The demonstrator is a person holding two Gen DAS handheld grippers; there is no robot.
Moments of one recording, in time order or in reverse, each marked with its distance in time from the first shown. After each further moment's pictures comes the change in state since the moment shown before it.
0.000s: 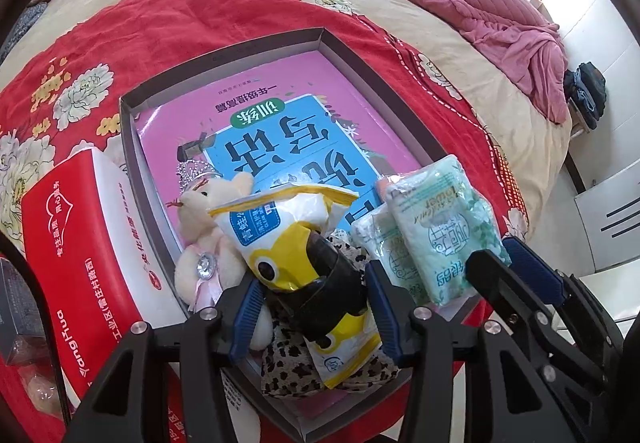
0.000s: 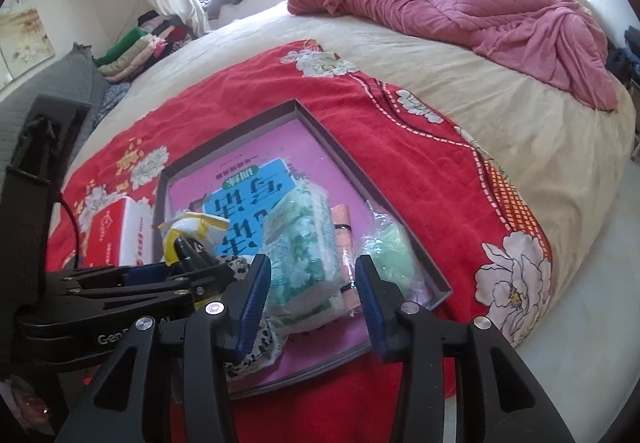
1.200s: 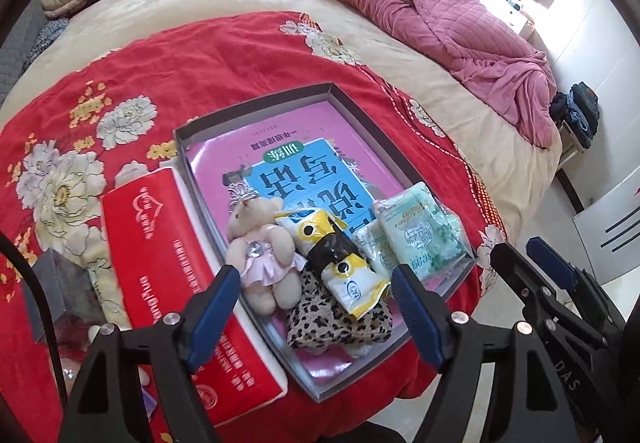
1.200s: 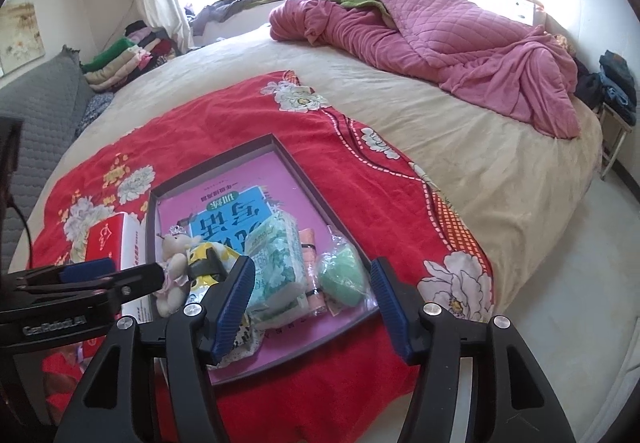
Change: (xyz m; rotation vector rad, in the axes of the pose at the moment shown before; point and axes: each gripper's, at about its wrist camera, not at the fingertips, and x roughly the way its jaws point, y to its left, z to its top) left arm -0.073 0.008 -0.023 -0.008 -0.150 0.024; right arm -0.053 0.004 0.002 -0.036 -0.081 -0.135
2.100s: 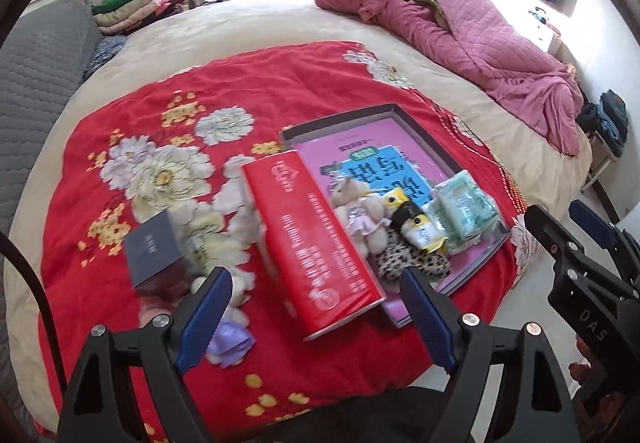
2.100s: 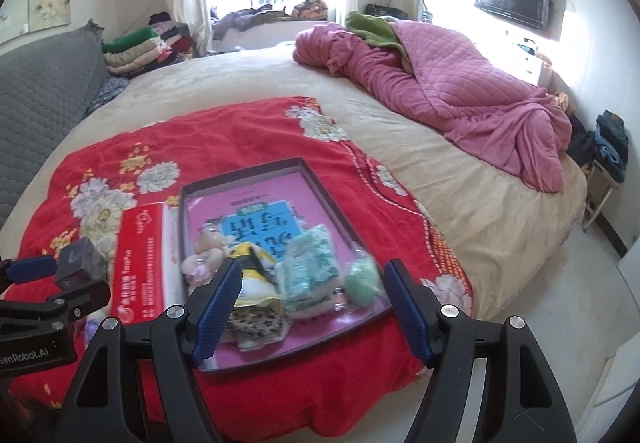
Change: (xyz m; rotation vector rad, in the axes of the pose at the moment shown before) left arm -0.091 0.046 -0.056 -0.030 -0.095 0.182; right arm -0.061 0.065 -0.009 -0.159 -0.092 -0.030
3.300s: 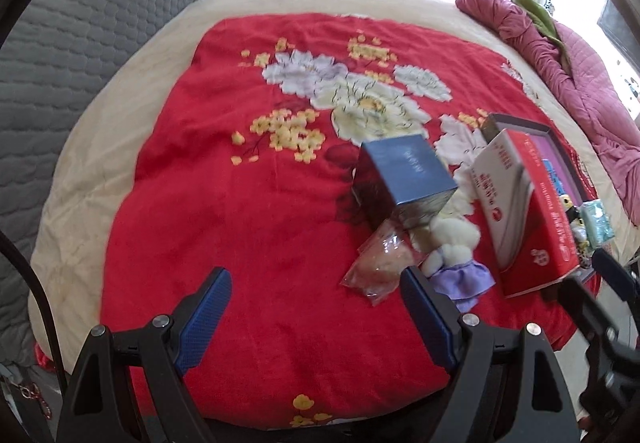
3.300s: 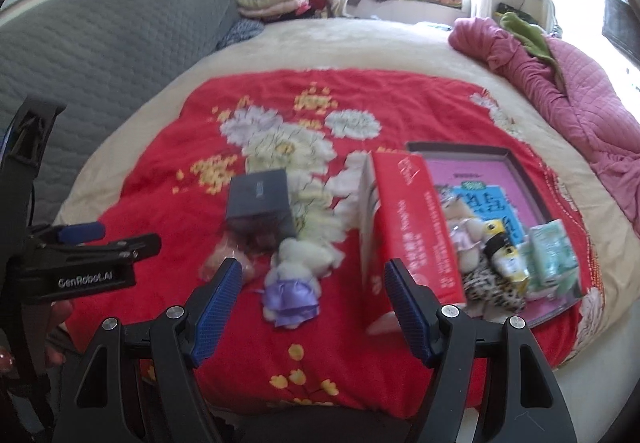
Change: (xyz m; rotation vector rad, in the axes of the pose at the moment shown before) left arm 0.004 0.219 -0.085 -0.310 0.081 0.169; right arm 0.000 0.220 -0.043 -0.248 0.130 0.346
